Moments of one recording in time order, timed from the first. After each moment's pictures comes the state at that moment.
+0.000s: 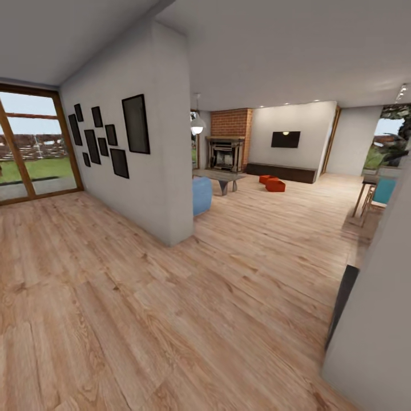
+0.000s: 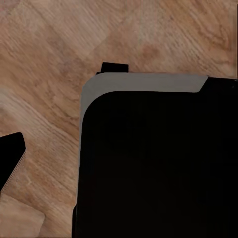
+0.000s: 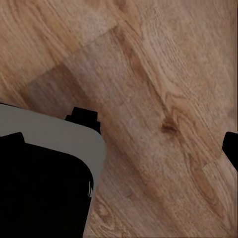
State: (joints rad) left arm 0.00 0.02 0.01 -0.16 0.08 -0.01 -0.01; right arm -0.20 -0.05 0.63 0.03 -0.36 -0.08 -0.03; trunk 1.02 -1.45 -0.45
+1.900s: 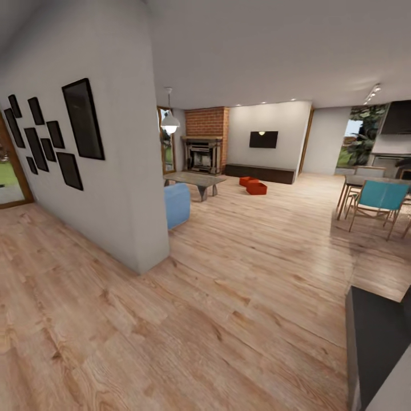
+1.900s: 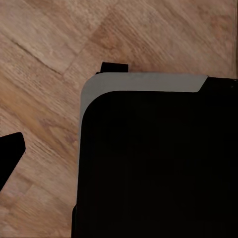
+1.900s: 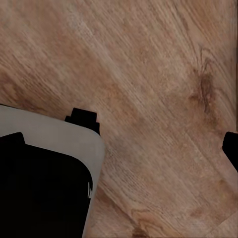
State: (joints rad) left arm 0.00 0.02 0.01 -0.16 0.08 -0.01 -0.01; right arm -0.20 -0.05 0.63 0.03 -0.36 -0.09 -0.03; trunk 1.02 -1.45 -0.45
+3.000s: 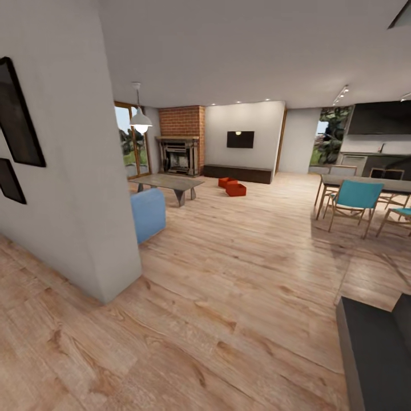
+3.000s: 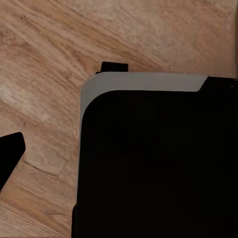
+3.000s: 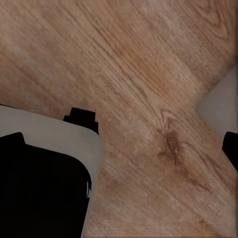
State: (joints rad) left arm 0.00 0.02 0.01 -0.15 0.08 -0.01 -0.01; right arm -0.20 -0.05 0.63 0.03 -0.36 -0.08 -0.04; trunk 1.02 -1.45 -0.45
